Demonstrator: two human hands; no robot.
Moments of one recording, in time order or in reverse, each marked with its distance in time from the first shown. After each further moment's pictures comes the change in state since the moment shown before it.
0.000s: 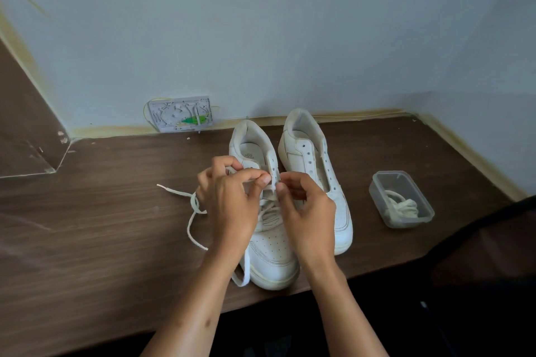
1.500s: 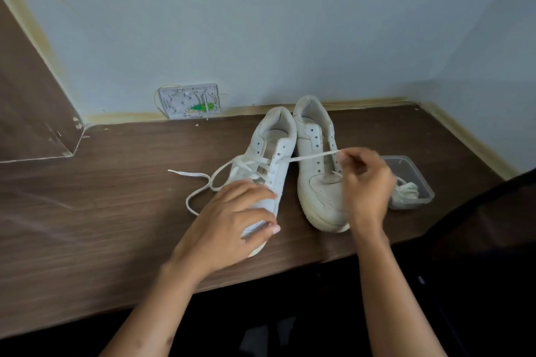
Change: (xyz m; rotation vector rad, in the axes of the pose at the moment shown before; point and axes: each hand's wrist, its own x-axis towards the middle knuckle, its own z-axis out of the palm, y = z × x) left_hand -0.031 -0.041 -0.059 -0.003 -0.402 0.793; right_hand 0.027 0.015 -0.050 -0.221 0.316 -0.039
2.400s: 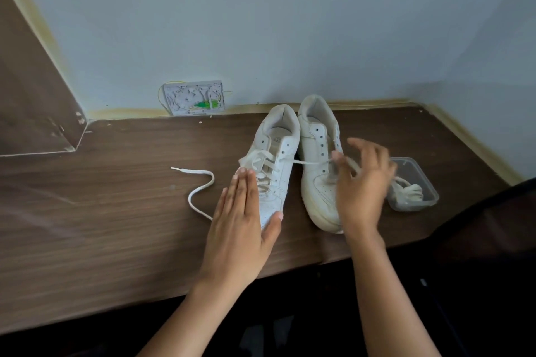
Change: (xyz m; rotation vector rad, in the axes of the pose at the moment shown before) left_hand -0.008 0.028 0.026 0.259 -0.134 -0.541; right_hand -0.006 0.001 0.012 -0.232 0.035 -0.103
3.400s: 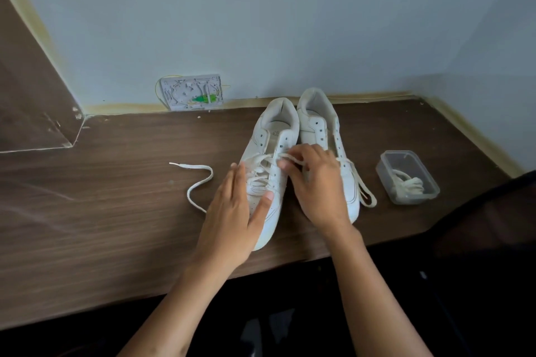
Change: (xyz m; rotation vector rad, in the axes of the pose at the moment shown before) left_hand 0.012 -0.004 -0.017 -0.342 -0.116 -0.179; right_hand -0.019 -0.022 0.023 0.084 -0.360 -0.273
